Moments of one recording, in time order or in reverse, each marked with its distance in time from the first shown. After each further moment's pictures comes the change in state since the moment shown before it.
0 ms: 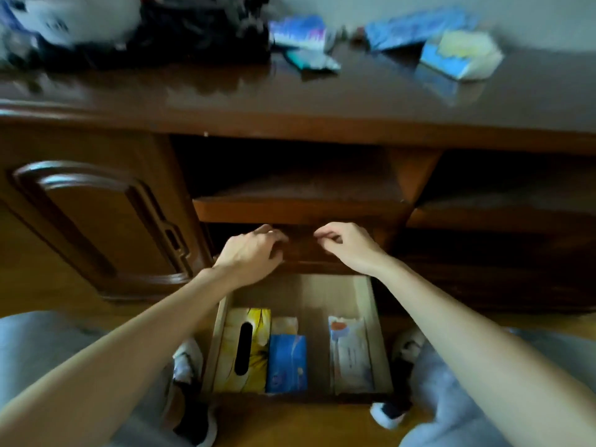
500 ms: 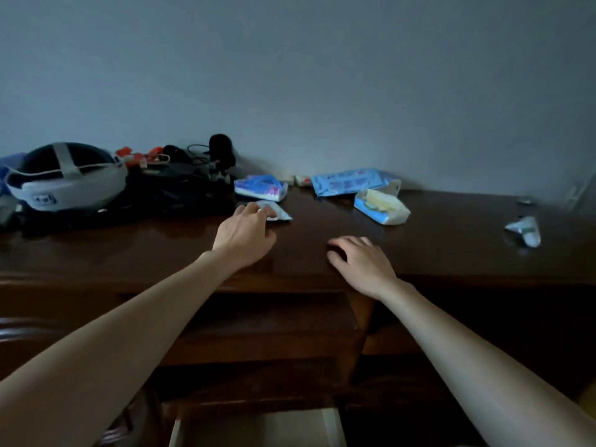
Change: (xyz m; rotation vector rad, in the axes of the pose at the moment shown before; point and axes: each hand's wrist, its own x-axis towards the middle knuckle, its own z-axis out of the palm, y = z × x) left_hand 0.177 0.051 -0.199 -0.036 0.425 0.029; right_hand 0.046 -0.076 -0.204 -0.555 0.390 -0.072
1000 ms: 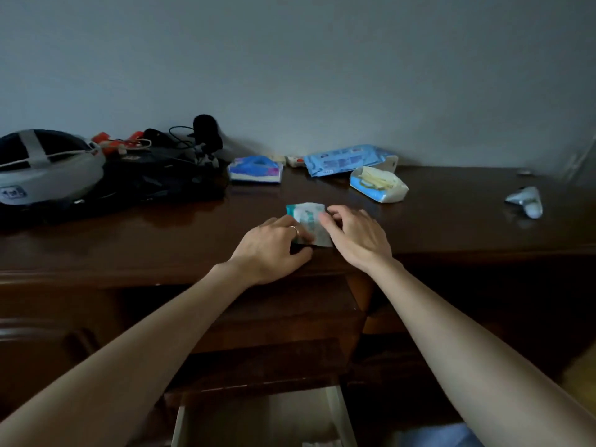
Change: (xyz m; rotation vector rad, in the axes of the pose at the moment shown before) left_hand -0.036 0.040 0.022 -0.135 -0.220 0.297; right_hand 0.009 -0.005 0.007 0.161 0.121 0.181
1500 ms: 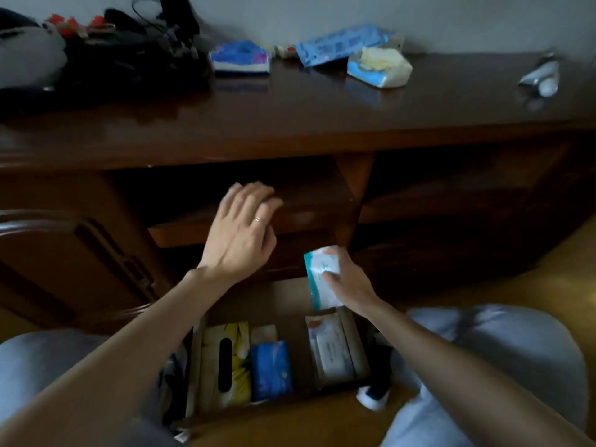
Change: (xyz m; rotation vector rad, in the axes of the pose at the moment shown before) left_hand -0.165 0.003 0.093 0.238 0.289 0.124; right_hand -0.238 0.086 0.166 0.374 -0.336 0.285
